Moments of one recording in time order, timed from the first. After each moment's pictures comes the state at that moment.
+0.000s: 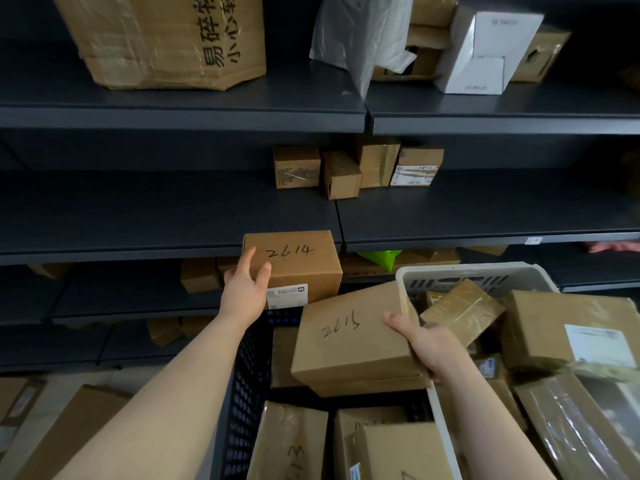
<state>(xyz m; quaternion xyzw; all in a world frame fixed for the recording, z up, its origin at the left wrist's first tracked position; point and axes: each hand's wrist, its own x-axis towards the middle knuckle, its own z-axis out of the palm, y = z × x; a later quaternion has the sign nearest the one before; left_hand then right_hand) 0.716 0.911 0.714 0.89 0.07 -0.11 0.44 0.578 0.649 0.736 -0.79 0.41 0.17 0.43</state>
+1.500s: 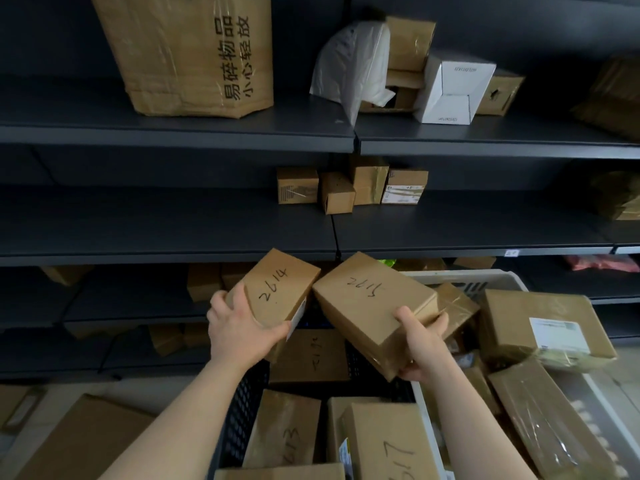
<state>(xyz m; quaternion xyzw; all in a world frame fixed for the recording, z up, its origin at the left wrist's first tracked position) 0.623 0.927 0.722 0.96 0.04 -0.04 0.26 0.538 0.670 0.765 -0.63 0.48 0.05 0.62</state>
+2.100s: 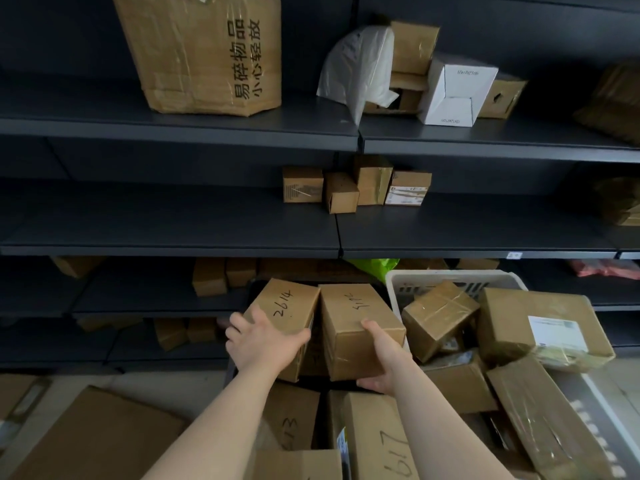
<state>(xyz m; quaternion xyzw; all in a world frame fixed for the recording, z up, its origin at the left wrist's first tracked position) 0.589 0.891 0.714 0.97 0.13 -0.11 0.17 0.543 0.702 0.720 -0.51 0.55 0.13 0.65</state>
